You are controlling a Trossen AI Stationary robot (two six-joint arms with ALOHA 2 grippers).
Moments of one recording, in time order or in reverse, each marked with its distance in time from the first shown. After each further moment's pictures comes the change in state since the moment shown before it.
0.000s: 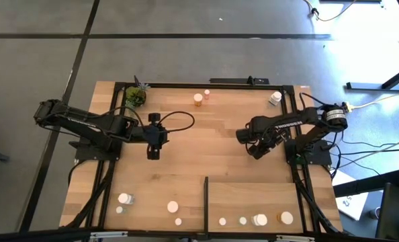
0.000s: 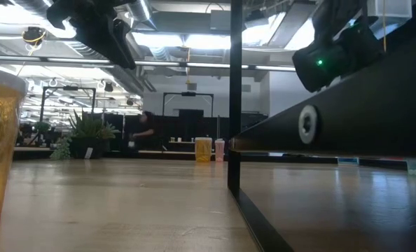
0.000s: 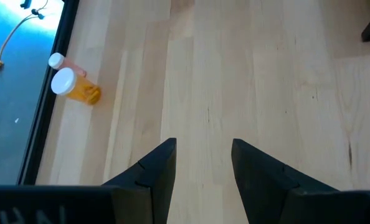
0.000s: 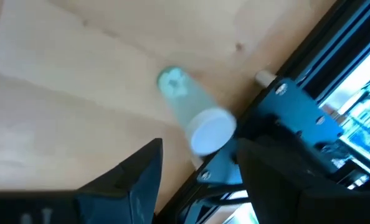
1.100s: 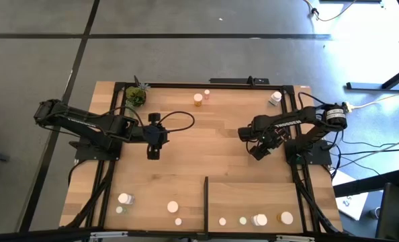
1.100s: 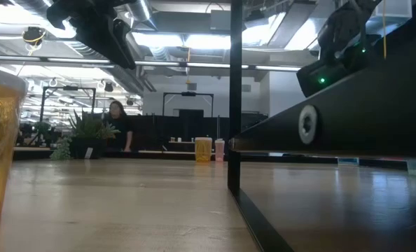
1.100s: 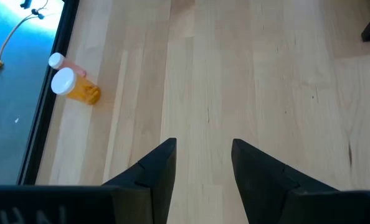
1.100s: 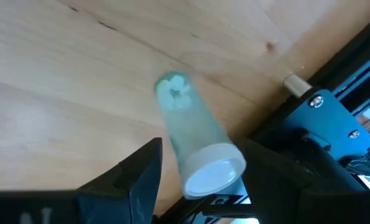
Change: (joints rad) left arm 0.000 0.000 0.000 -0.001 0.000 0.000; right arm -0.062 -0.001 -0.104 0.122 -0.076 -0.106
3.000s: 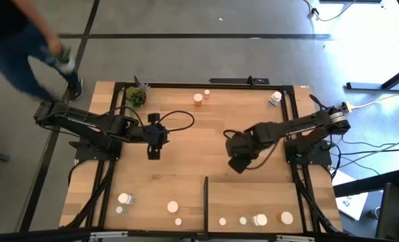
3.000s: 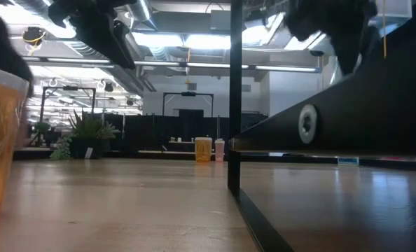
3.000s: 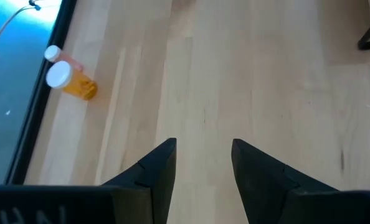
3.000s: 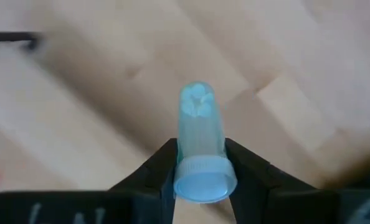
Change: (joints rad) left arm 0.000 0.000 0.000 0.000 0.012 -0.049; right arm 0.347 0.000 0.580 -0.031 0.046 0.165
